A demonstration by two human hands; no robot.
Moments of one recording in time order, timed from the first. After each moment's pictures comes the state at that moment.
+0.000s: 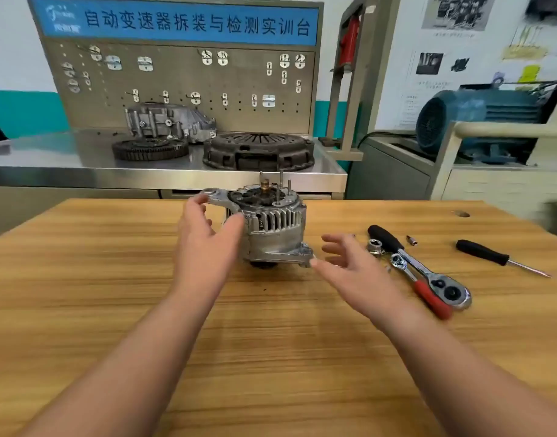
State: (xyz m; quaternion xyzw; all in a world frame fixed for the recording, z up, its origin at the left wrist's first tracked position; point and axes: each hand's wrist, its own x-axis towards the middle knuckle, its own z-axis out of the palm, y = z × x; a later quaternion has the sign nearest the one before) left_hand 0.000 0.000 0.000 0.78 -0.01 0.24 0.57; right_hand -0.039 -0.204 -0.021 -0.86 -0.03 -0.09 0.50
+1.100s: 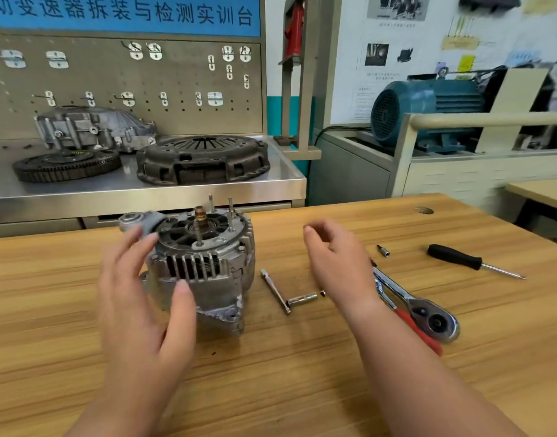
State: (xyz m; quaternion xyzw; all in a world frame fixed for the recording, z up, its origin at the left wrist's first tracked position) left_hand 0.024 -0.021 -0.025 0.77 -0.20 0.42 0.44; right_hand 0.043 -0.239 -0.009 -0.84 0.06 -0.27 0.46
